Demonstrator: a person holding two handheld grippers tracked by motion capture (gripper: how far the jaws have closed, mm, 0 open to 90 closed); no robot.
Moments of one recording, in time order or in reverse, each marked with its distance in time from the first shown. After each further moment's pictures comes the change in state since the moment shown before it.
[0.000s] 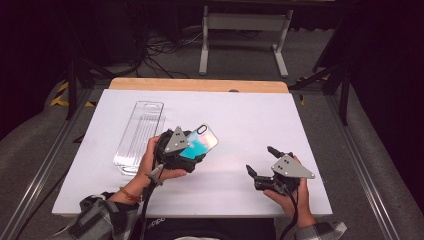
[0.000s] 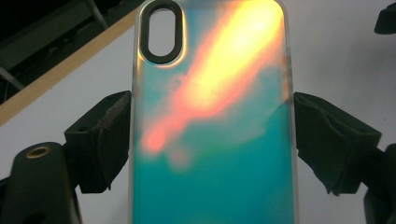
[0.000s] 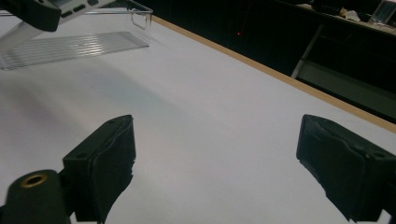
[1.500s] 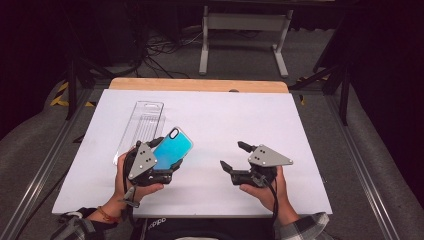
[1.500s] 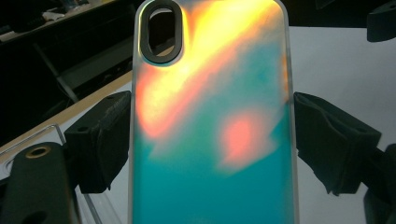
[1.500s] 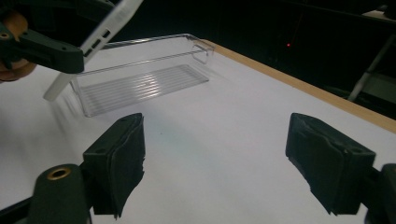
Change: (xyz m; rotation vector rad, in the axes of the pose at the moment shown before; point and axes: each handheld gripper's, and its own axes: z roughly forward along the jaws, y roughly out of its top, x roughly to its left) left arm -0.014 -0.046 -0.055 -0.148 0.159 -0.029; right arm 0.035 0.050 0.030 -0.039 0.198 0.044
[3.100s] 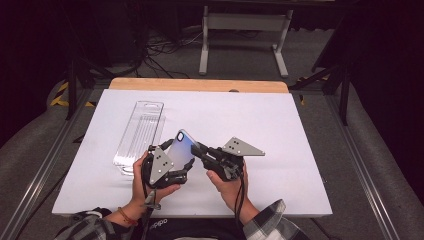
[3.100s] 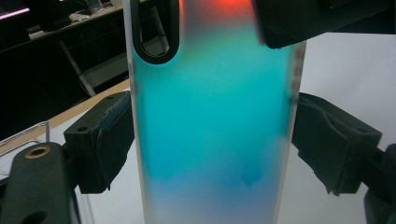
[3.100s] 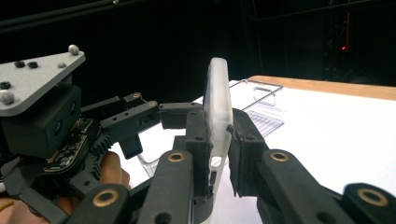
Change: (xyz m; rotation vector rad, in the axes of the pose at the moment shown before) left arm -0.030 -0.005 0.029 -0.020 0.118 -0.030; right arm 0.040 0.023 0.060 -0.177 0.173 0.308
